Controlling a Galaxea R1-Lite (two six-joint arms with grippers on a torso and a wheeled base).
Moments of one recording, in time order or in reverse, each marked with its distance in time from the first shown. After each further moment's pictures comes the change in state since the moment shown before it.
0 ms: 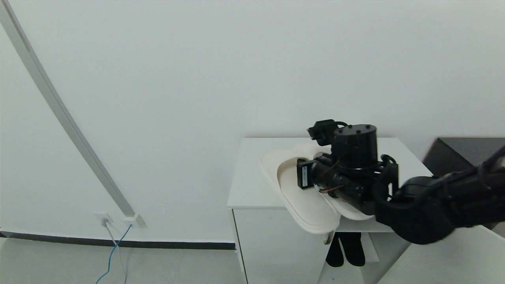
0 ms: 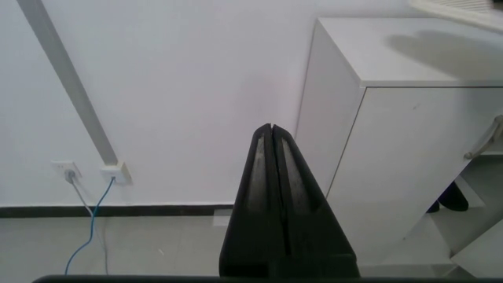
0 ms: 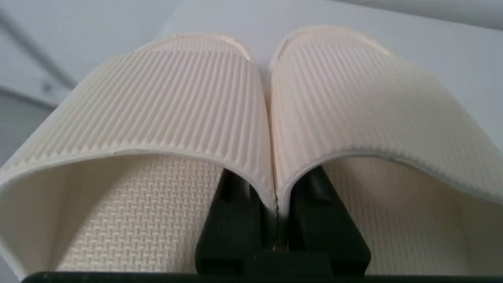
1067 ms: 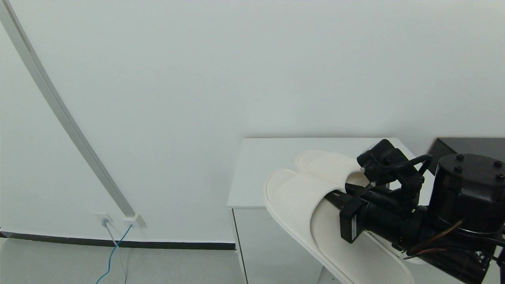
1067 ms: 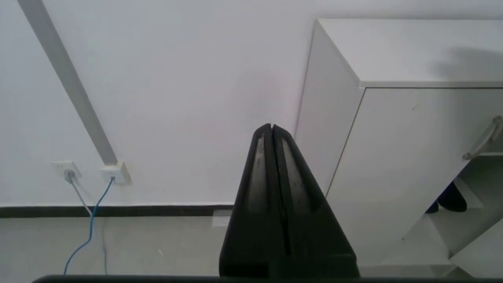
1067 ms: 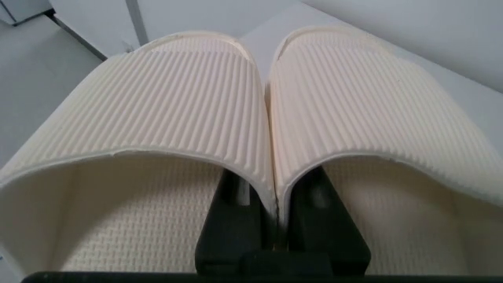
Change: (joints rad) left arm 0.000 0.000 0.000 0.000 0.000 -0.005; right arm 0.096 -0.336 0.462 -0.242 0.151 -0.211
